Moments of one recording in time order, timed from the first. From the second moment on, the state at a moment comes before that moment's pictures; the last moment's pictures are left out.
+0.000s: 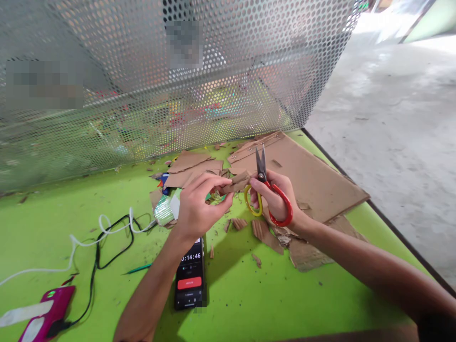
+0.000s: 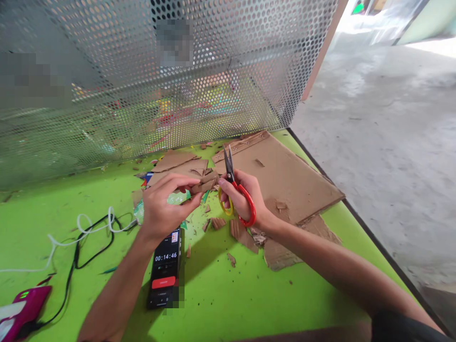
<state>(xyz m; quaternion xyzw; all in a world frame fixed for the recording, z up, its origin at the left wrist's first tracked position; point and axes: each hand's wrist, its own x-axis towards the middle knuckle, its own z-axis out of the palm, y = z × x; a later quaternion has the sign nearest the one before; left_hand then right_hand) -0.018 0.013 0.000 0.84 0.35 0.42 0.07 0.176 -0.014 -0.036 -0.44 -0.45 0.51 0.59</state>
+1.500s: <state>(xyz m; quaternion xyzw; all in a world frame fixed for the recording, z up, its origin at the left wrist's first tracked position) -0.013 0.015 -0.011 0.84 0.35 0.40 0.11 0.170 -0.019 -0.036 -0.46 -0.44 0.52 0.56</state>
